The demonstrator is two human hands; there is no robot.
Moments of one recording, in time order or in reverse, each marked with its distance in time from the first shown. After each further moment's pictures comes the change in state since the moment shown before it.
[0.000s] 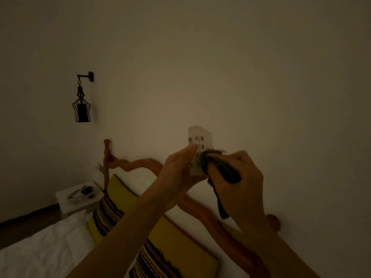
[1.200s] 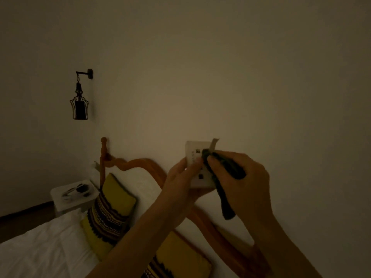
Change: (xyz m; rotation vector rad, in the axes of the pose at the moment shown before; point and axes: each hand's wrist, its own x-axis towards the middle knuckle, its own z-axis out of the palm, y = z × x) left_hand -0.003 -0.022 0.022 -0.096 0.203 -0.015; right_hand 0.018 -0.003 -0.022 -0.002 -0.031 0.189
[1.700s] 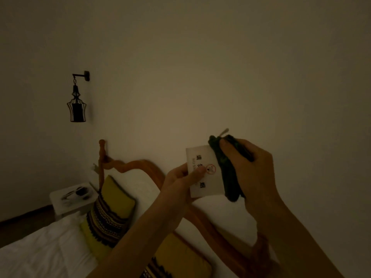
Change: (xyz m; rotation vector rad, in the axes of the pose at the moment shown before) left_hand 0.005 -0.011 -0.006 0.132 -0.012 -0.030; right_hand 0.025 0.001 -0.012 0.342 -0.030 0.236
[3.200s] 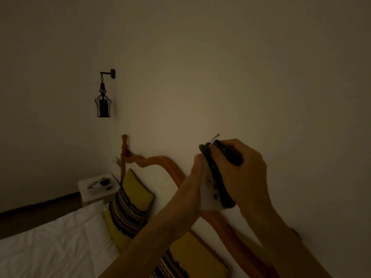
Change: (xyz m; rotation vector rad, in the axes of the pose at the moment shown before) left_hand -0.004 -0.007 -0.022 0.140 -0.033 -0.041; right_hand -0.001 0.010 0.049 -0.359 -0.069 -0.185
